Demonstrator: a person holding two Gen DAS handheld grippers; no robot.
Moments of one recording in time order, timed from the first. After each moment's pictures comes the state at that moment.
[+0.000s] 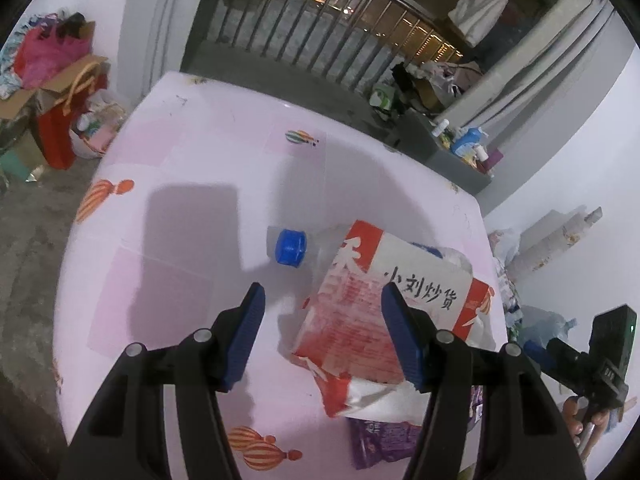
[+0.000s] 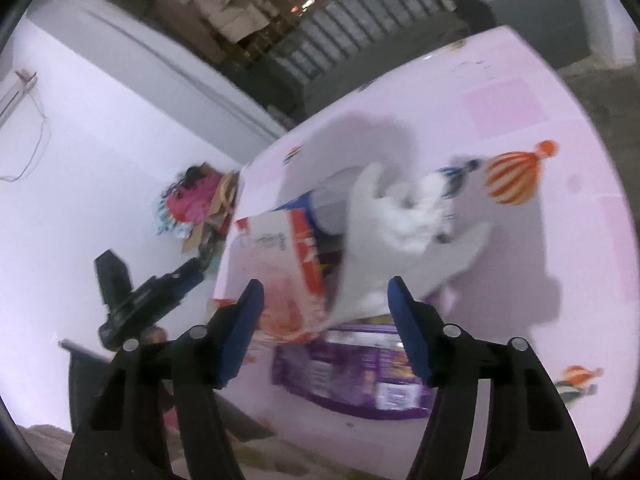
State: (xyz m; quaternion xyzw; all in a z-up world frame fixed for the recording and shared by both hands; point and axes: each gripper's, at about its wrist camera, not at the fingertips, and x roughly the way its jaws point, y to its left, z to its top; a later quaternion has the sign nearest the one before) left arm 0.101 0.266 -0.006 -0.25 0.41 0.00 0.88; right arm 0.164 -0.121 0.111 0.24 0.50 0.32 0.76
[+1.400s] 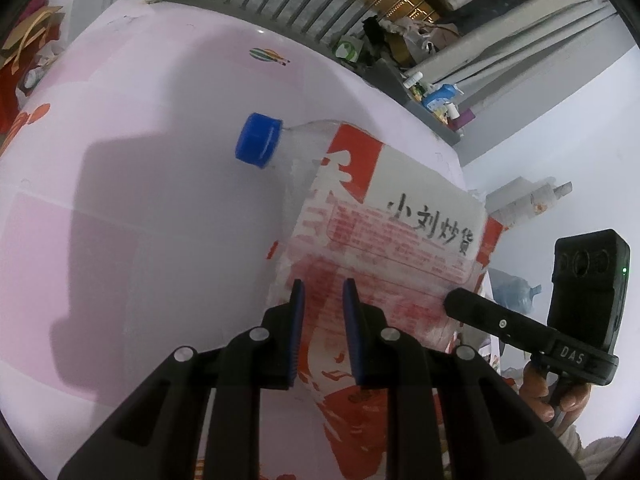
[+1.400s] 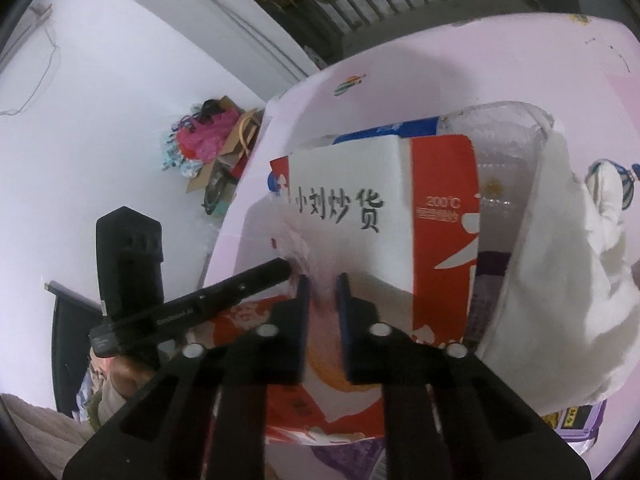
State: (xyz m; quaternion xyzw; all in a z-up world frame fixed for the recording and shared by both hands) left arm 0.126 0.252 -0.077 -0.28 0.46 -0.09 0.84; right arm 0.201 -0.003 0.080 0.16 0.53 0.38 0.74
